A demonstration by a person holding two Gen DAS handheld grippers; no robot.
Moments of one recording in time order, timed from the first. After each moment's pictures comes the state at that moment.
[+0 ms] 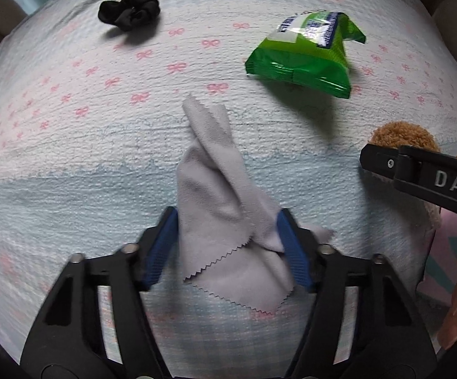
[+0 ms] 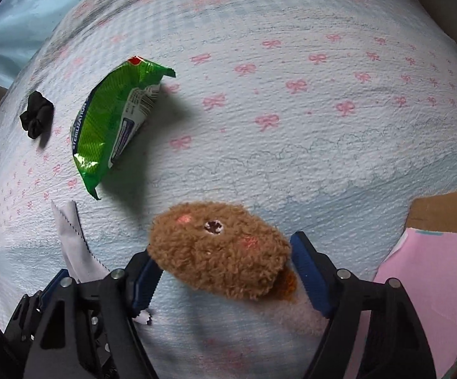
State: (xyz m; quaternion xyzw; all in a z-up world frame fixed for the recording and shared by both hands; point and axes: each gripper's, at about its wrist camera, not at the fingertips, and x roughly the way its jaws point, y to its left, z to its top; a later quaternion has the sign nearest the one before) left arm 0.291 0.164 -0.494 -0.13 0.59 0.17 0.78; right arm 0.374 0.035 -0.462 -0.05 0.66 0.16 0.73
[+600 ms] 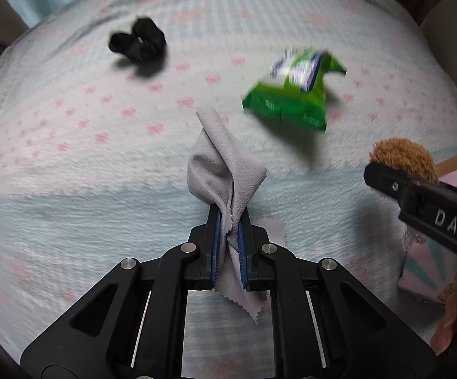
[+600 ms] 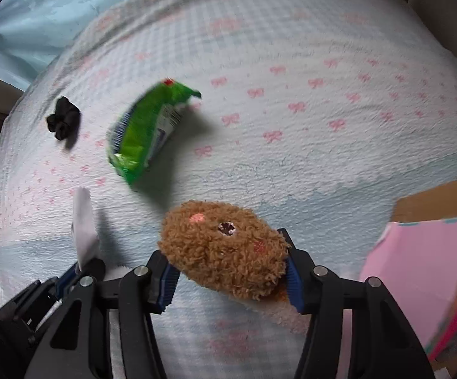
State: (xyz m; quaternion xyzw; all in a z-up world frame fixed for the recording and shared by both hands) left arm 0.289 0.172 -0.440 -0.13 0.57 0.16 0.80; right arm 0.349 0.032 -0.419 -0.05 0.63 0.18 0.75
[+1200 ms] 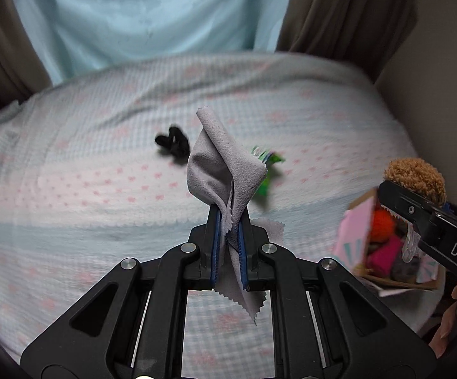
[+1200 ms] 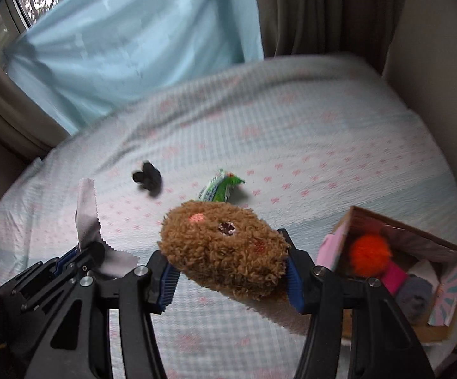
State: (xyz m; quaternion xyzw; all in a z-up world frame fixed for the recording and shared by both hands) left arm 0.208 0.163 -0.237 -0.11 0.46 0.14 0.87; right arm 0.280 0.007 -0.209 0.00 0.52 0.20 0.83
